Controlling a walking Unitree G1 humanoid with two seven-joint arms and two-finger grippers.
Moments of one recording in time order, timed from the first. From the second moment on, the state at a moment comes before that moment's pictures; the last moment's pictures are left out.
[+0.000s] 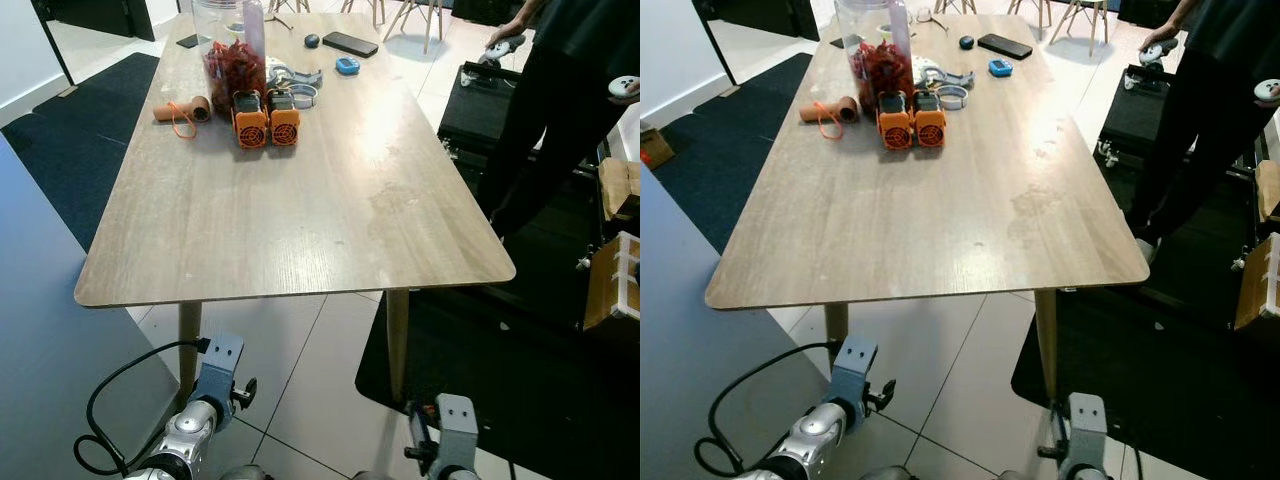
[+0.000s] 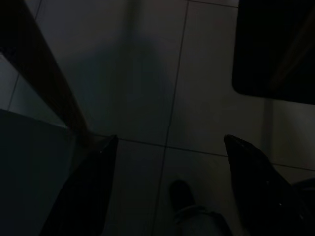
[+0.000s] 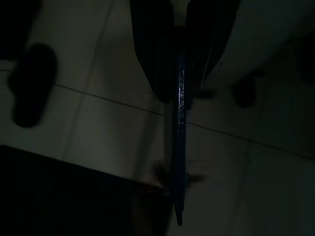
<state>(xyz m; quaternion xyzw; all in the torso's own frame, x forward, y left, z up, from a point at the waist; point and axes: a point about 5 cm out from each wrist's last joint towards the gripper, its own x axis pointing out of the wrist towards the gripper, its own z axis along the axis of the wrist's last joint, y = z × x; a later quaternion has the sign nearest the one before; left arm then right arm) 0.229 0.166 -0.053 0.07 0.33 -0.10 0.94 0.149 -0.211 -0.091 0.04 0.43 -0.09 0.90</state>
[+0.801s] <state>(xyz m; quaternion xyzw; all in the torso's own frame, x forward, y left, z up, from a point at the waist) 0.228 0.171 -0.053 0.07 0.33 -0.10 0.93 0.195 -0.412 0.064 0.02 0.05 -0.44 0.90</state>
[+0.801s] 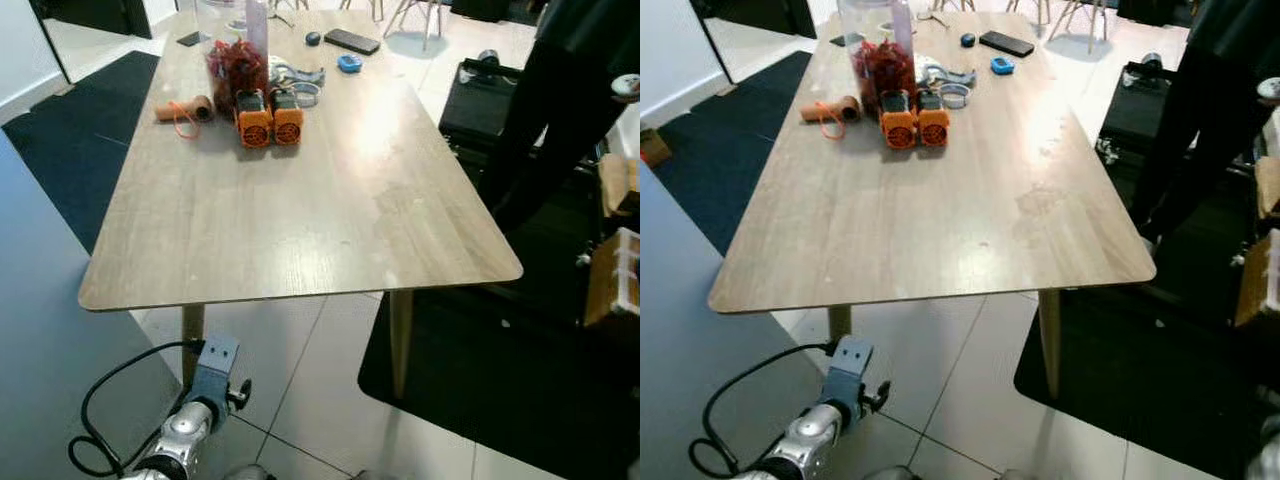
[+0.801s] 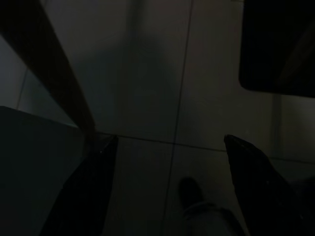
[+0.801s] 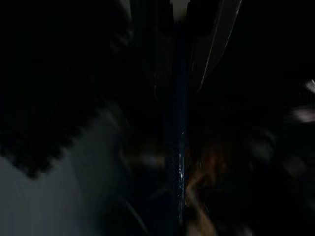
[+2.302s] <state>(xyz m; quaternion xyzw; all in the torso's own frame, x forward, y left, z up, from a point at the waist) 0.230 0.172 -0.052 0.07 0.33 -0.10 0.94 0.332 -0.189 0.139 -0.06 0.11 0.33 0.94</state>
